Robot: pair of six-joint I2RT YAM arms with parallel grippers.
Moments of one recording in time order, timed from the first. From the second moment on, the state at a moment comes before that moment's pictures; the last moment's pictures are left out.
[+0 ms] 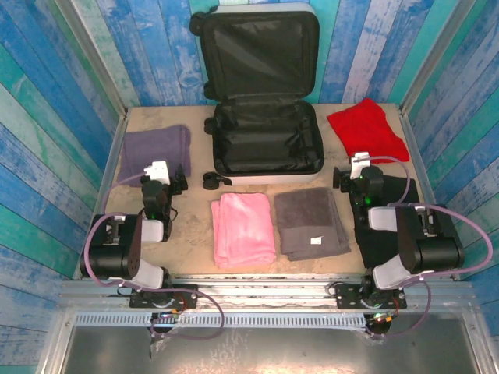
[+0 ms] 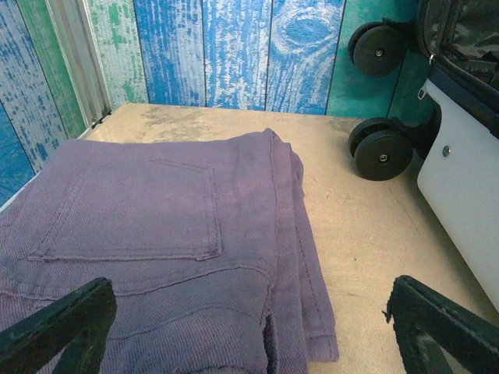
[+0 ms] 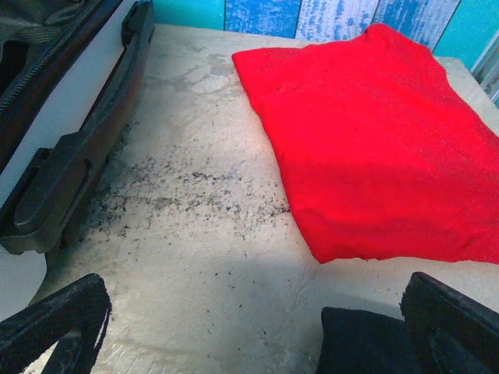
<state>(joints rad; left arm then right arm) -0.01 1.47 0.26 1.03 -0.10 -0.04 0.07 1.52 0.41 0.72 0.07 -0.07</state>
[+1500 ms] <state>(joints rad) -0.03 1.47 0.26 1.03 -0.14 -0.03 0.07 1.52 0.41 0.73 0.06 -0.07</state>
